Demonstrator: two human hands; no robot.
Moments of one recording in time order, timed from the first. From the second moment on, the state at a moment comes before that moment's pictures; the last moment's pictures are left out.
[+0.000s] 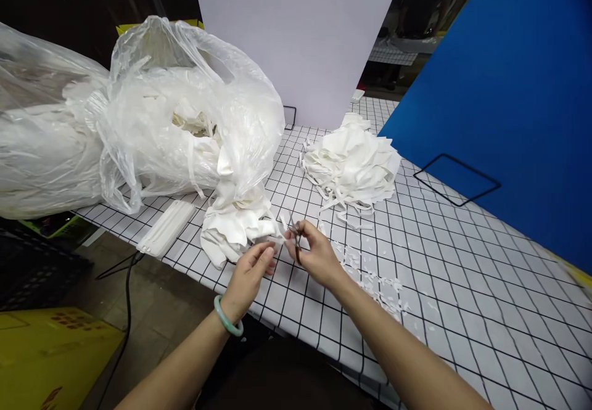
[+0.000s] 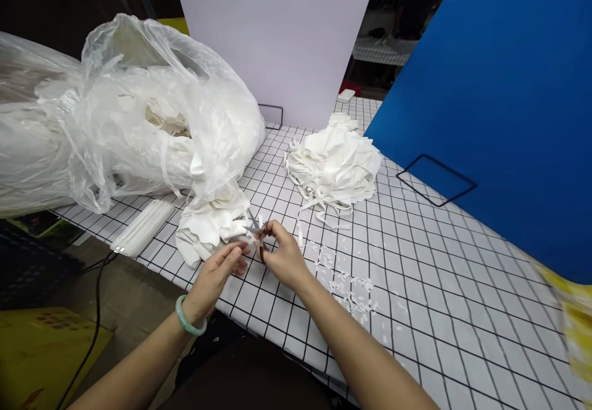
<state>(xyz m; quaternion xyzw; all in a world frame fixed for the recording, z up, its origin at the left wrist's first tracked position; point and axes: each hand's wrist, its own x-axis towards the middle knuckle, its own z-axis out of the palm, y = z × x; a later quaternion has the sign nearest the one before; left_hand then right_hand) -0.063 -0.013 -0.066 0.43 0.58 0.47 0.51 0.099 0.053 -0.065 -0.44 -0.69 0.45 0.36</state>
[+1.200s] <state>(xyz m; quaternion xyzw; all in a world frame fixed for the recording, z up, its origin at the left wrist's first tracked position) -0.029 -0.021 -0.003 0.60 0.37 0.54 0.46 0.105 -0.018 -0.057 -0.42 -0.44 0.63 0.48</state>
